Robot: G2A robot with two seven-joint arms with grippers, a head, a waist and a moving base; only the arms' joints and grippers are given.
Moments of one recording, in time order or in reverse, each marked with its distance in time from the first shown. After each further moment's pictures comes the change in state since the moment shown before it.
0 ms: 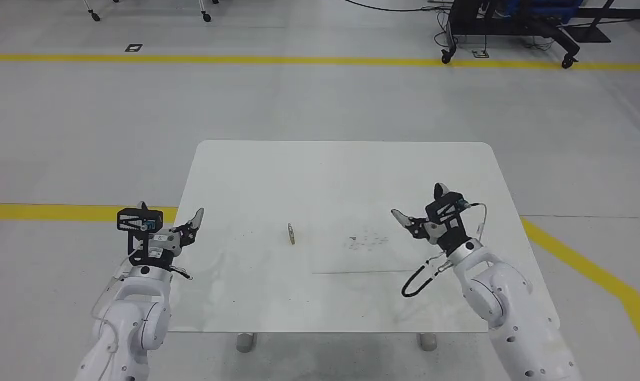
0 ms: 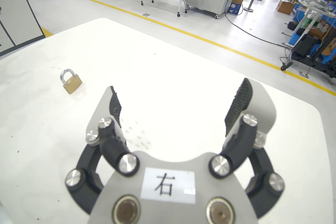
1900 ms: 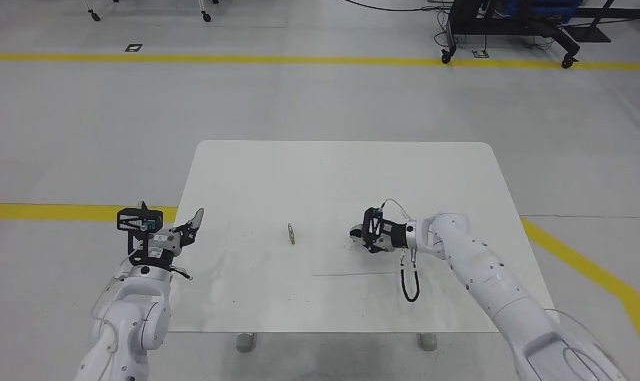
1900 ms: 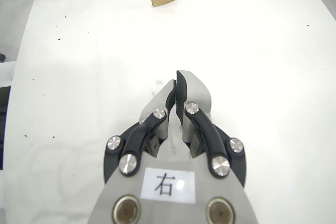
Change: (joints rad) left arm 0.000 0.000 0.000 0.000 0.000 0.000 0.000; right arm 0.637 -0.041 -0.501 0.799 -0.329 -0.683 -0.226
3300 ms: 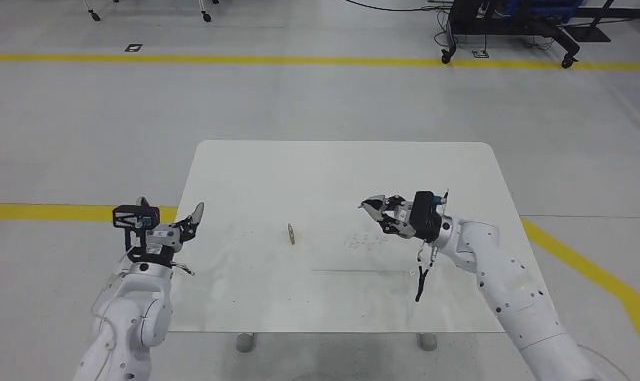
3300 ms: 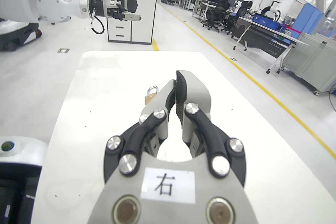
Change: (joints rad) left arm -0.032 -0.014 0.015 -0.002 -0.157 -0.027 0.040; right arm -0.252 0.084 0.234 -0.365 0.203 0.087 -0.361
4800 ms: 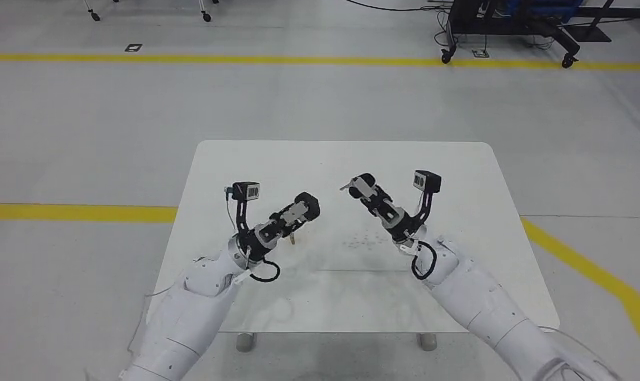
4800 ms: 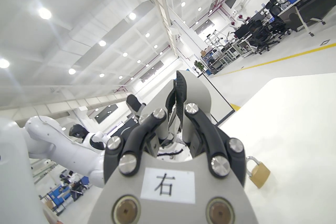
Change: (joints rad) left arm -0.443 -0.081 0.483 0.451 -1.538 -0.810 -0.744; right arm 0.134 -0.030 -0.380 0.124 1.496 -0.118 0.542
